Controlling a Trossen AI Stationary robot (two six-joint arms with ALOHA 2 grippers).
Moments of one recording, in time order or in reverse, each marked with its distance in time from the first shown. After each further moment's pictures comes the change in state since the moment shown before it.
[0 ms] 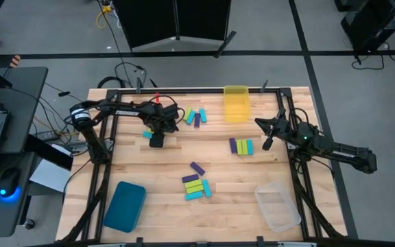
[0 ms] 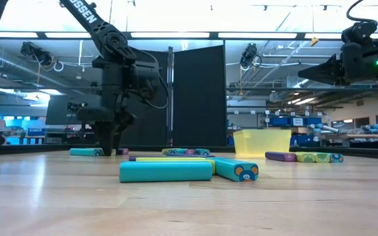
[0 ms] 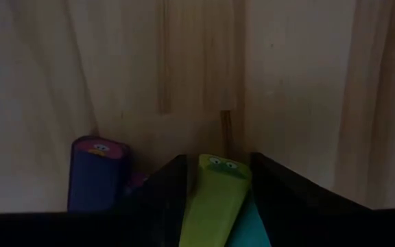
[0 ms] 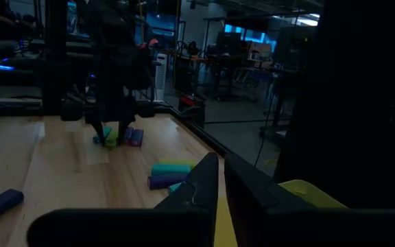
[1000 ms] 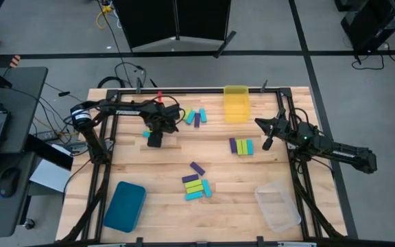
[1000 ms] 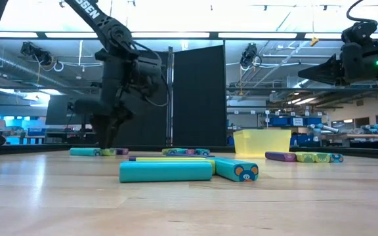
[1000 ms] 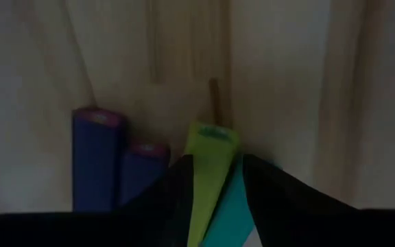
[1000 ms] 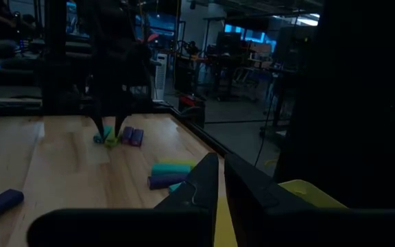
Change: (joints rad) left arm -0.027 -0.002 0.064 -0.136 -0.028 -0.006; right arm 0.000 0.000 0.000 0.000 0.000 0.000
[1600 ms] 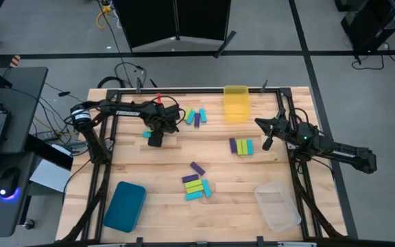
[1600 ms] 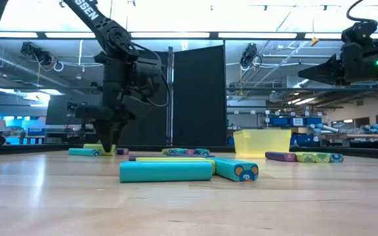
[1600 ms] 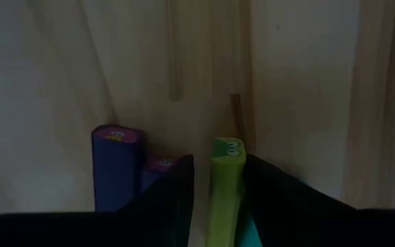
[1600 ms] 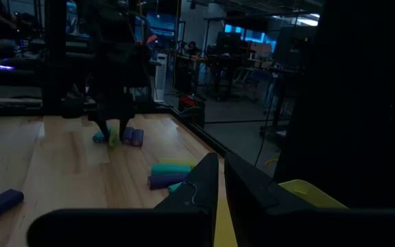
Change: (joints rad) left arm 0.004 0.002 -0.021 0.069 -0.032 0.048; right arm 0.000 0.000 0.000 0.000 0.000 0.000
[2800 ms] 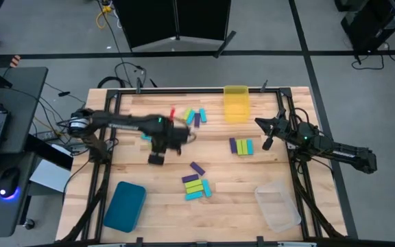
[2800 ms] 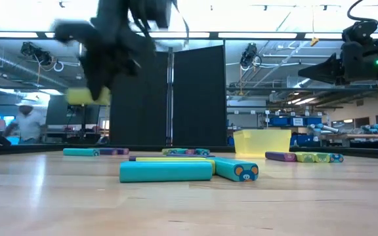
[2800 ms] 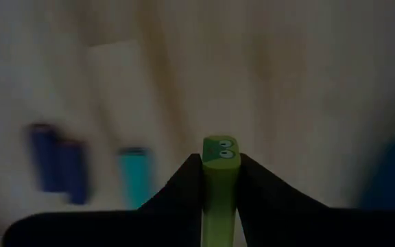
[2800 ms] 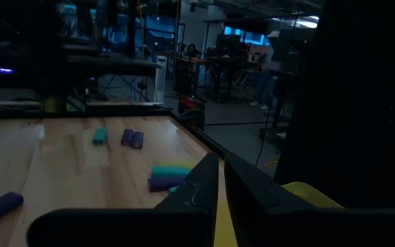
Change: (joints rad) left arm -0.431 -0.050 0.335 -0.489 0.094 -0.413; right arm 0.000 -0.001 0.000 0.014 0.000 0.000
